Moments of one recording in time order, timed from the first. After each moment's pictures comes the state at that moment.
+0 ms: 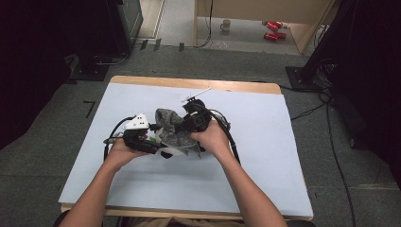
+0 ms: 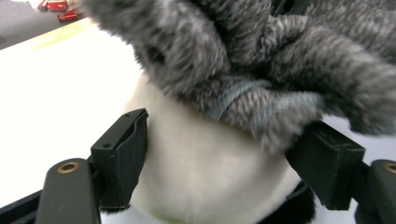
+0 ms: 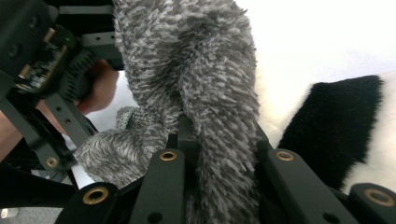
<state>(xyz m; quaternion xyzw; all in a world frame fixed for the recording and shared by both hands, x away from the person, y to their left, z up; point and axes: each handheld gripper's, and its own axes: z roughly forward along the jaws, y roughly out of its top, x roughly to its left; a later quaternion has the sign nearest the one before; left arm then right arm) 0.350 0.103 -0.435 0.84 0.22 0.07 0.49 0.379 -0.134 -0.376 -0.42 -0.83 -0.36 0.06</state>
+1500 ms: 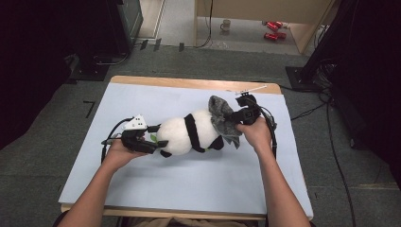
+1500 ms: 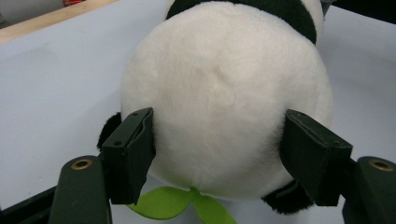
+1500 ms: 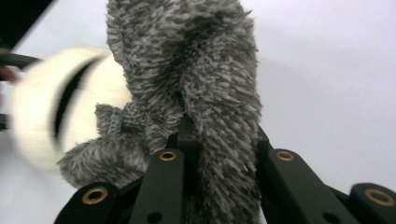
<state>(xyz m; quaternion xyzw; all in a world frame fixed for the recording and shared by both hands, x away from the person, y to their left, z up) 0.354 0.107 -0.448 0.84 0.24 0.07 0.48 0.396 -0.281 -0.391 -0.52 -0.77 -0.36 -0.02</state>
